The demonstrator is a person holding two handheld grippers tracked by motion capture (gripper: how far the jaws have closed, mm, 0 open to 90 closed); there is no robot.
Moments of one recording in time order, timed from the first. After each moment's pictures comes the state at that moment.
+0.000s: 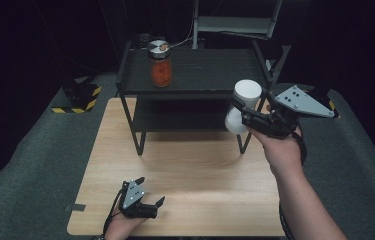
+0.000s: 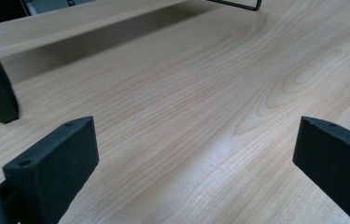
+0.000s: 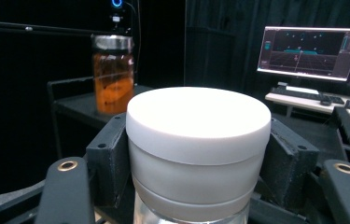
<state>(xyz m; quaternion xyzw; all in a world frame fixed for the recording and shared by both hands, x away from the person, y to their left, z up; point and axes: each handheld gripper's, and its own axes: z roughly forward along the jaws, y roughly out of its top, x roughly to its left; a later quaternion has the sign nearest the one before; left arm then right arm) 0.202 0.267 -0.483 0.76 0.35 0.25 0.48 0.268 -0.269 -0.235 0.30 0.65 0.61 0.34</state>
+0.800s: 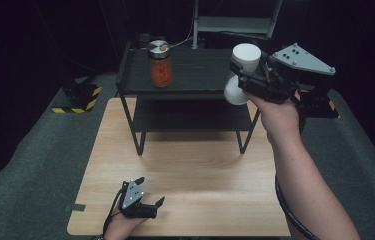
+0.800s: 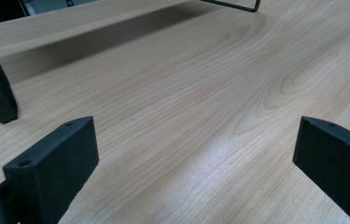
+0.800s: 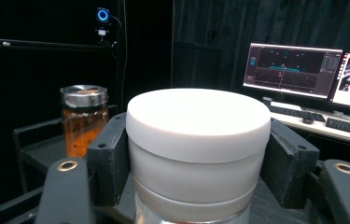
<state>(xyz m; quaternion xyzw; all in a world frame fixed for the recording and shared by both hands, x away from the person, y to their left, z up) 0.202 0.269 -0.484 0.76 0.35 0.25 0.49 0.303 -0.244 -0.181 0.30 0.63 0.61 0.36</state>
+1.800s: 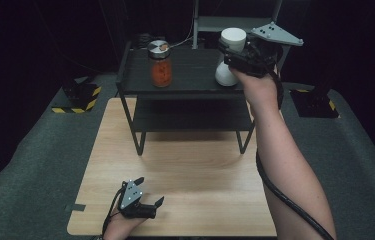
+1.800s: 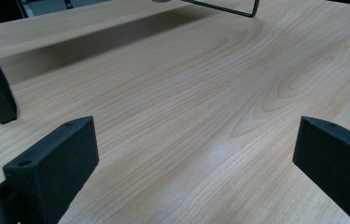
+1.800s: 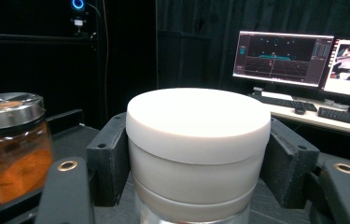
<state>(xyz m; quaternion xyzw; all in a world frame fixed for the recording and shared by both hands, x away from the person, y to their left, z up) 0.202 0.274 -0.486 0.75 0.35 0.24 0.50 0.371 -0.215 -0.177 0.33 0.64 0.59 0.36</state>
